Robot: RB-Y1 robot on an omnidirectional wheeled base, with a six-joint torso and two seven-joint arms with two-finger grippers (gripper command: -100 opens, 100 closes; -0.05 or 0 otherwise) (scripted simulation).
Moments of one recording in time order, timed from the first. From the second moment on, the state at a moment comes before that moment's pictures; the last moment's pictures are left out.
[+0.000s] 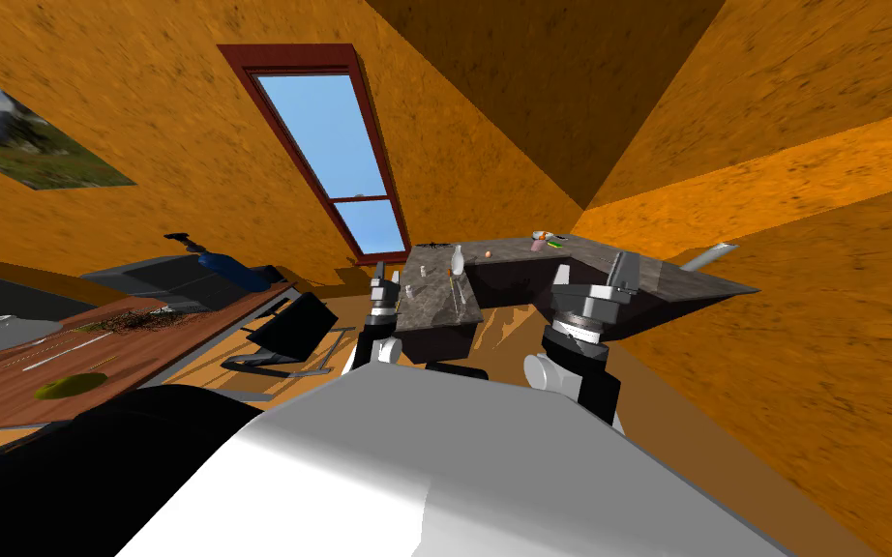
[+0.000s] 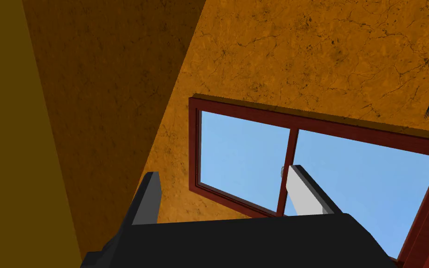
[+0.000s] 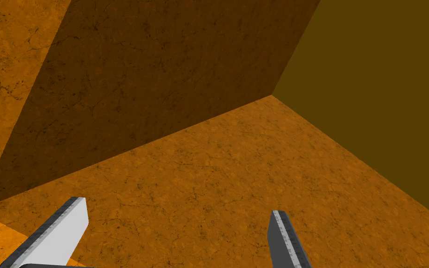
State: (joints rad) left arm 0.47 0.02 -0.06 -2.23 0.06 -0.40 -0.05; right arm 0.48 0.05 0.06 -2.36 -0.12 -0.50 0.09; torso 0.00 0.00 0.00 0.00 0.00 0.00
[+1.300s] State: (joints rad) left arm 0.33 0.25 -0.03 -2.17 0.22 -0.08 -0.09; right arm 0.48 0.05 0.06 -2.36 -0.12 -0.50 0.09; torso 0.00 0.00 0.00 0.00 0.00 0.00
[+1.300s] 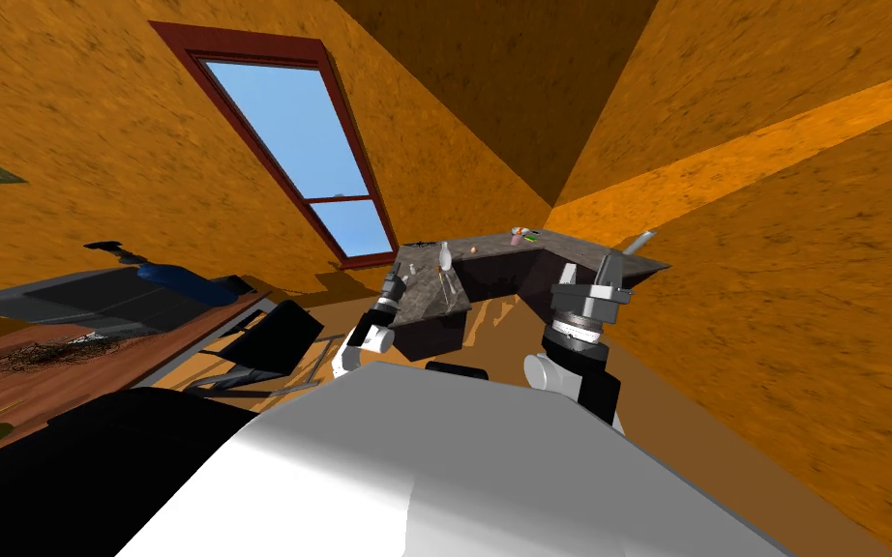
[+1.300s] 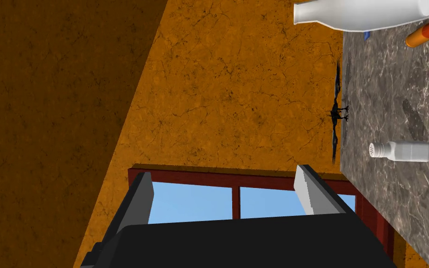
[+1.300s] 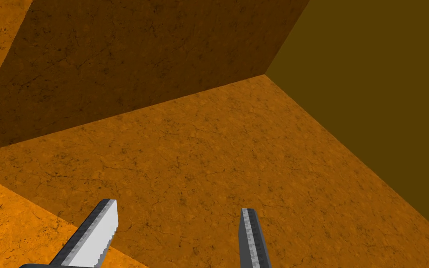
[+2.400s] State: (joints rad) left arm 0.23 0.39 -0.01 -2.12 0.36 0.20 -0.13; right arm 0.48 0.05 0.06 -2.36 -0.12 -0.50 0.09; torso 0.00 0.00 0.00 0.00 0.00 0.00
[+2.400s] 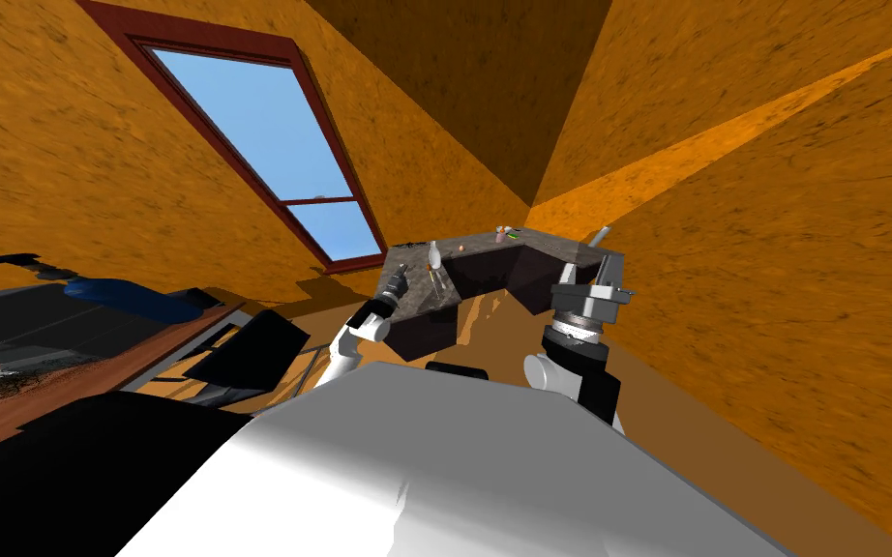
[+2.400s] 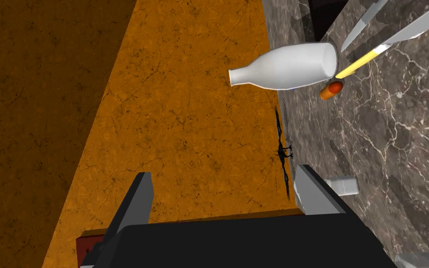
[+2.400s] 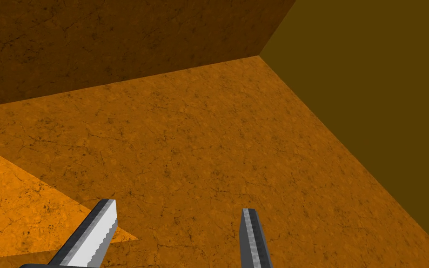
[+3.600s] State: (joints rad) left arm 0.12 0.53 0.01 -2.03 0.49 0.52 -0.19; right arm 0.48 0.05 0.06 -2.36 -0.12 -0.50 0.09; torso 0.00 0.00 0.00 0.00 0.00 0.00
